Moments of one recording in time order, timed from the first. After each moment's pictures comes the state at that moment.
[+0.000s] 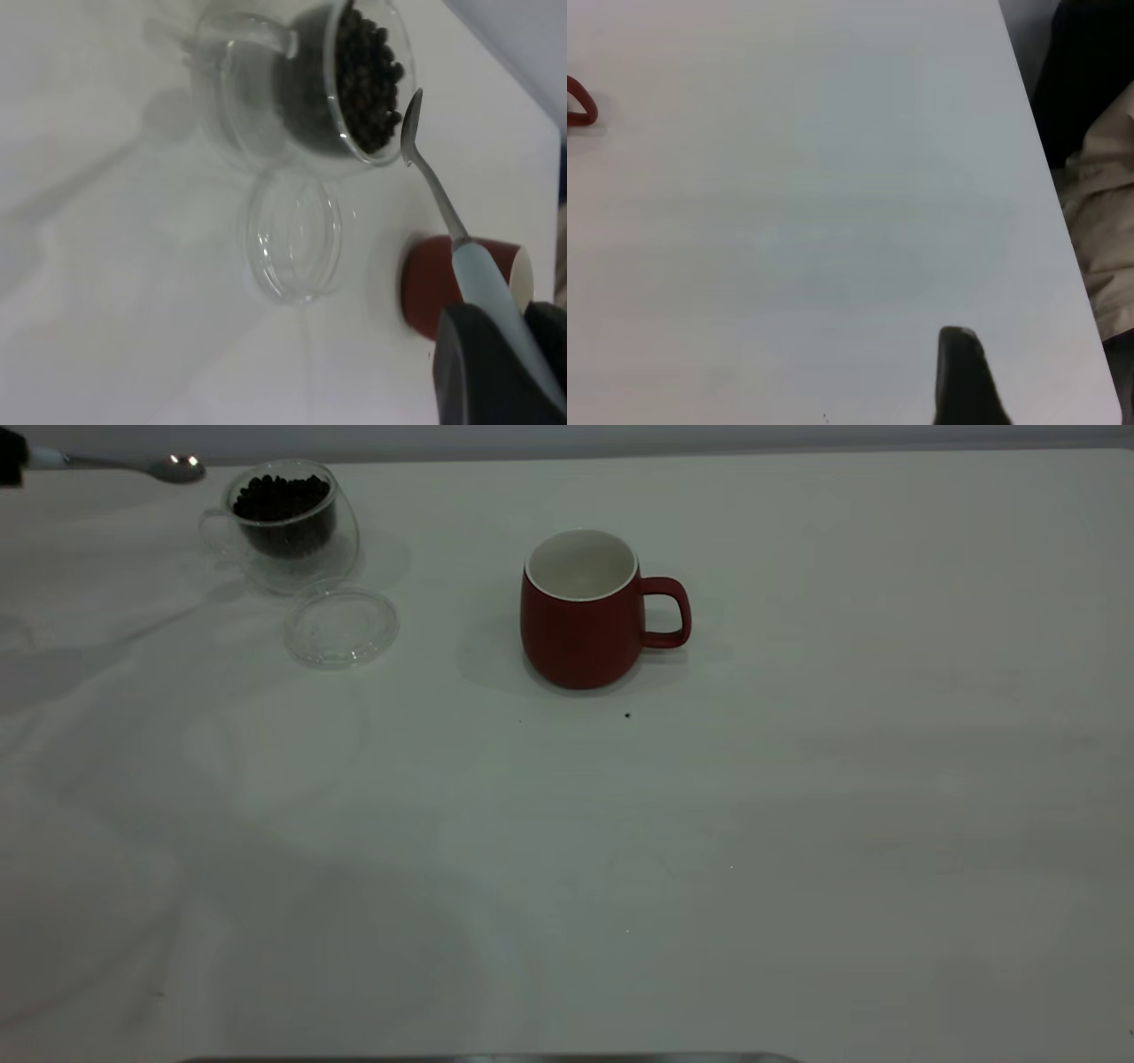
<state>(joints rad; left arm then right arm) 0.49 2.28 -1.38 -1.24 0.94 0.99 -0.02 -0.02 -0.47 -0.06 1.13 0.00</state>
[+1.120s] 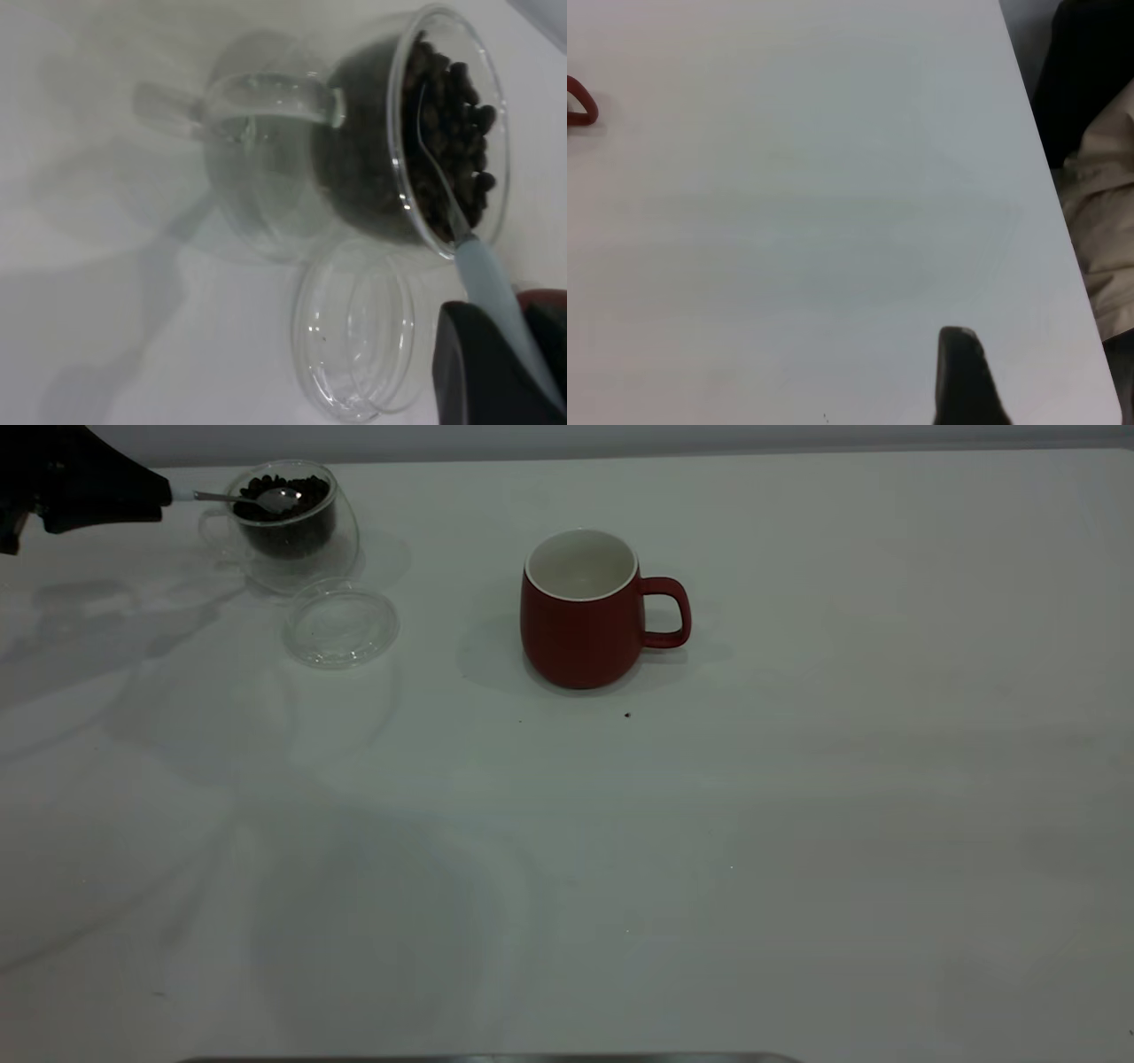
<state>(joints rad) 0.32 2.41 -1.48 -1.31 0.75 1.05 -0.02 -0.02 -0.47 -0.06 1.13 0.00</state>
